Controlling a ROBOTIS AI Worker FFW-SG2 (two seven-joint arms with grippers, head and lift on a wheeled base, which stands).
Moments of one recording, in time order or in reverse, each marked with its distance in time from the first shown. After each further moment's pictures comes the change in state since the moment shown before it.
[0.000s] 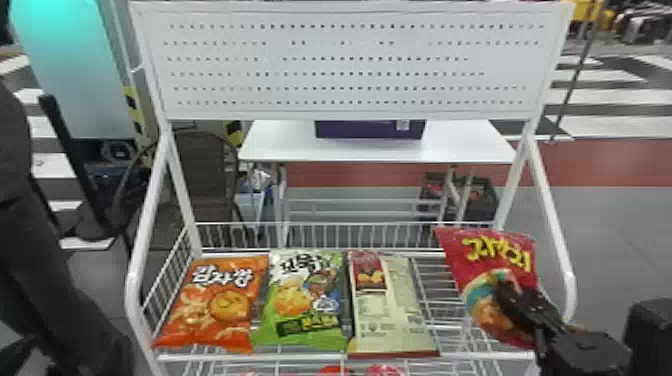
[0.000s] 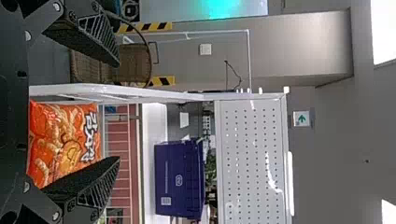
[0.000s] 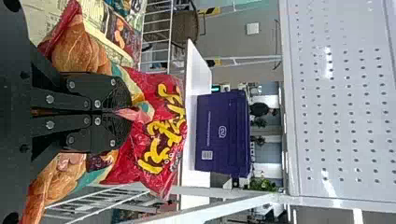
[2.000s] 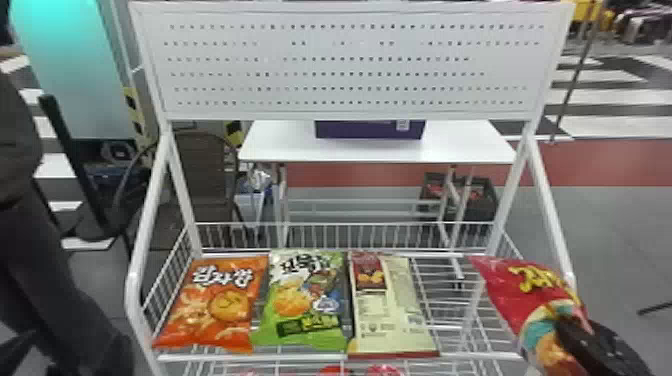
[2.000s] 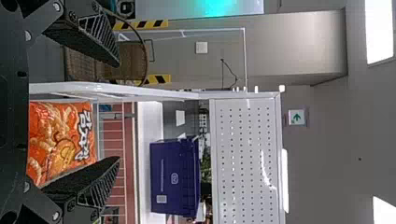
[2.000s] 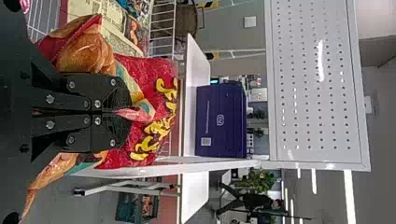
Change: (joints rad) left arm -0.002 0.013 0.002 0.001 0.012 -0.018 0.002; right arm 0.336 -0.041 -0.199 -0.188 -0.063 -0.096 0.008
